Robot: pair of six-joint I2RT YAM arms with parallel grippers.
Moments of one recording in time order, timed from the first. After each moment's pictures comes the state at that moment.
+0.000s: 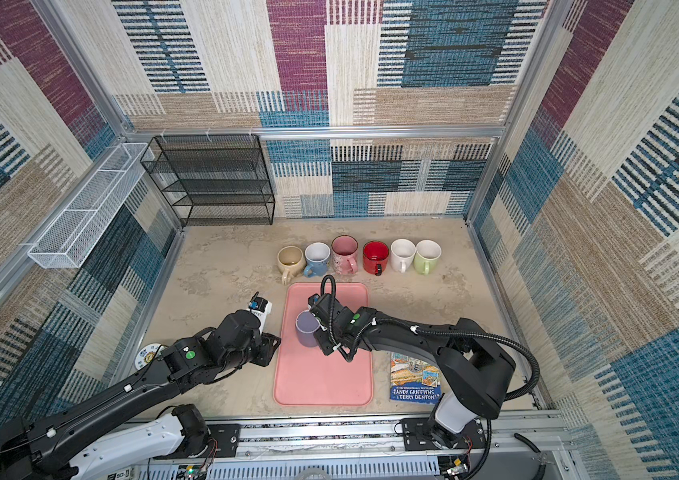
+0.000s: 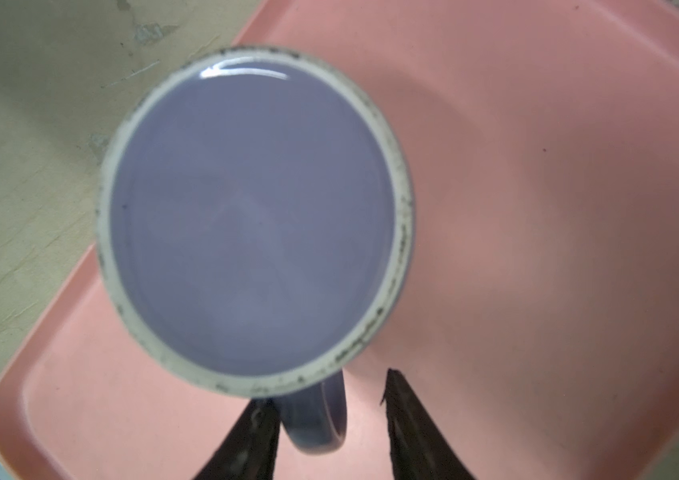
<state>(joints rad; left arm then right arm) -0.84 0.94 0.70 -0.63 -0.15 -0.49 0.93 1.59 0.97 -0.44 0.05 0.27</state>
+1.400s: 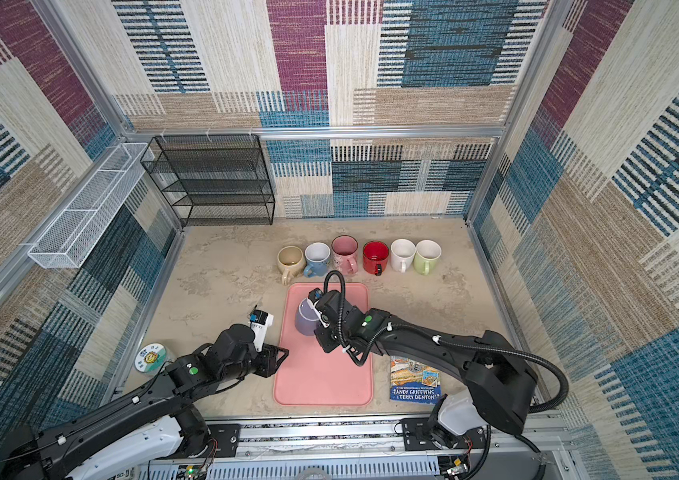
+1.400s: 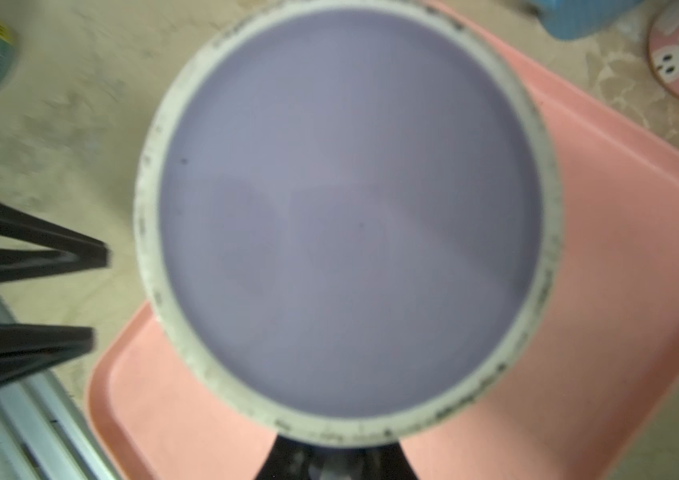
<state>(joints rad) -0.80 0.84 0.41 -0.27 0.05 -0.56 0.91 1.41 0.92 -0.36 -0.01 0.26</state>
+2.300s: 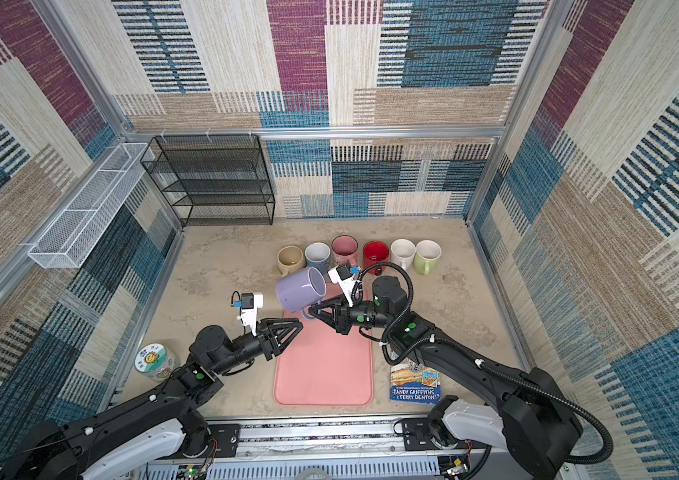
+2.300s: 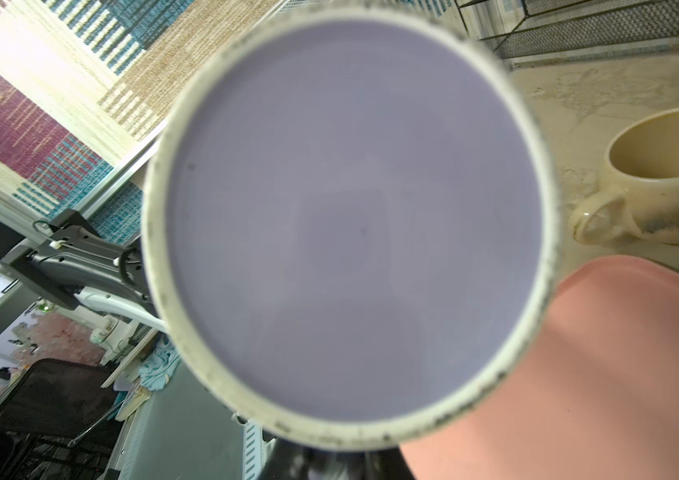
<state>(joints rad) -0.67 0.93 0.25 0.68 0.42 -0.74 0.66 1.18 0.67 0.35 -0.73 0.53</state>
